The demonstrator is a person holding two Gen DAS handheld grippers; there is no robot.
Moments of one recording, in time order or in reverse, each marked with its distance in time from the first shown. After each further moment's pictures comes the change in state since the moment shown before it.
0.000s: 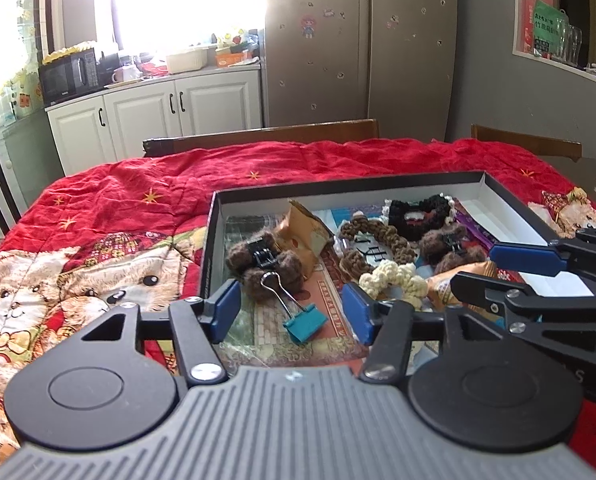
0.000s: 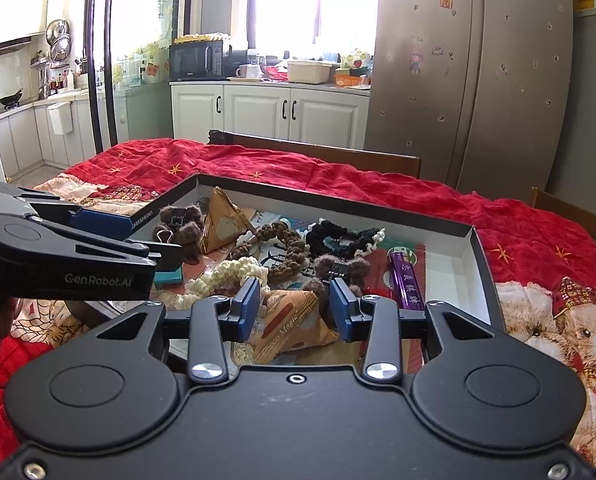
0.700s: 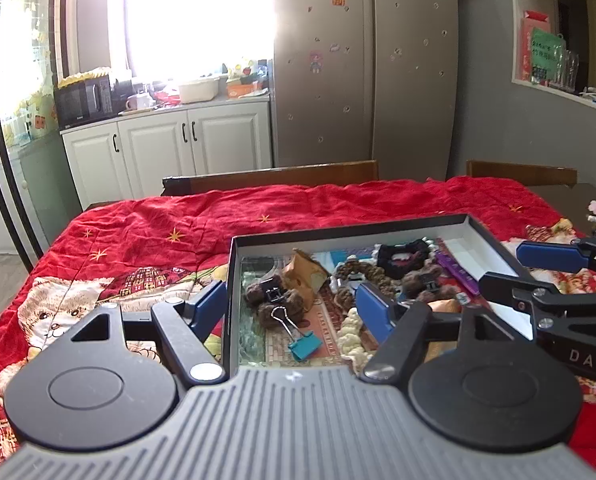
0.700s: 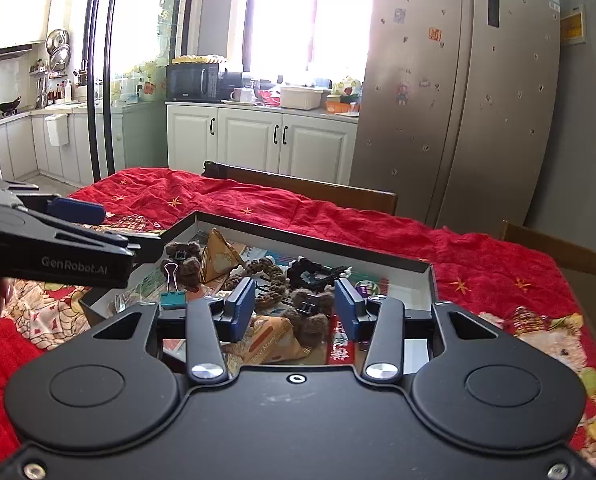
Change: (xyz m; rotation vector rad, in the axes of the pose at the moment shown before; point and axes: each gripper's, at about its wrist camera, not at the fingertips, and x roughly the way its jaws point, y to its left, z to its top) left arm -0.058 -0.005 0.020 -0.005 -0.082 0.023; right arm -0.069 -0.007 0.023 -0.027 -0.064 -0.033
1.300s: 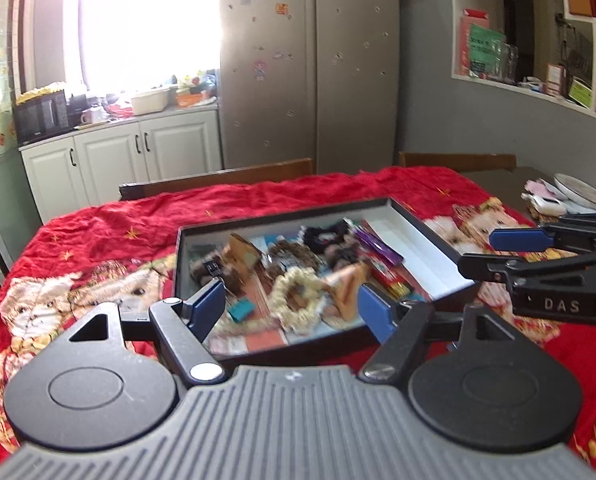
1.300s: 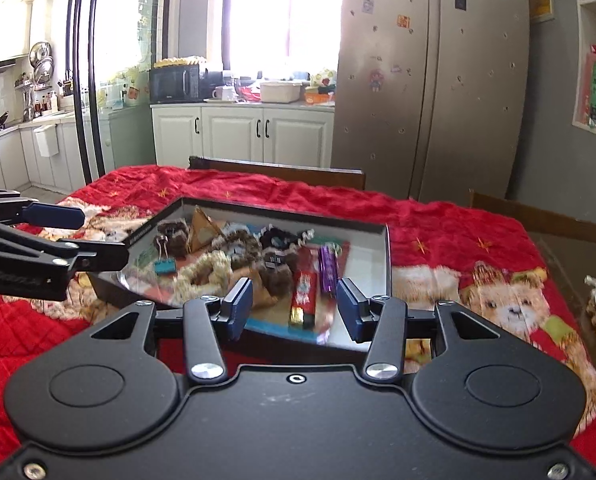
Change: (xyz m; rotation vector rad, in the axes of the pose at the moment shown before) left arm -0.054 -0.026 -0.026 0.070 -0.010 -0.149; right arm -0.065 -0.035 -0.032 0.081 0.030 -0.021
